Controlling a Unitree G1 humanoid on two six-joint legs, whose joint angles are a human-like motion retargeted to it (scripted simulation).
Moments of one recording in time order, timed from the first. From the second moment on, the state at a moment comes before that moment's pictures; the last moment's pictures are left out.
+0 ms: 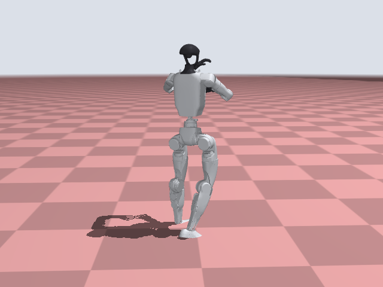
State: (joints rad) left arm -0.90 0.81 -0.45 -0.21 0.31 -0.23 0.19; right arm -0.79 -0.52 0.79 -0.02 0.02 -0.10 0.48; waist 0.03 0.07 -0.20; left_leg -0.21 0.08 -0.23 -0.05 -0.15 -0.26; right_leg -0.08 -0.03 -0.56 0.39 -0.15 -0.19
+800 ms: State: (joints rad) left arm -0.83 0.88 -0.66 -0.22 0.24 -0.24 -0.01; right arm -1.11 -0.51 0.77 -0.08 0.21 -0.02 0.45; waist 0.05 0.04 -0.18; left_leg -0.20 0.10 -0.25 -0.05 -0.17 -0.26; right_leg -0.06 0.00 -0.56 0.37 -0.08 -0.24
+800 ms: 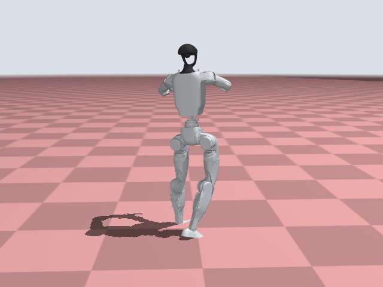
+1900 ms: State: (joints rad) left arm -0.27 0.45 -0.28 -0.03 -0.39 -0.19 0.05; right arm -0.32 -0.41 0.33 -0.35 0.32 -0.07 0.15; waist 0.08 0.05 -0.08; left_leg -0.17 0.07 -0.32 -0.05 -0.17 -0.26; right_leg 0.01 -0.01 -0.62 0.37 -0.06 -0.24
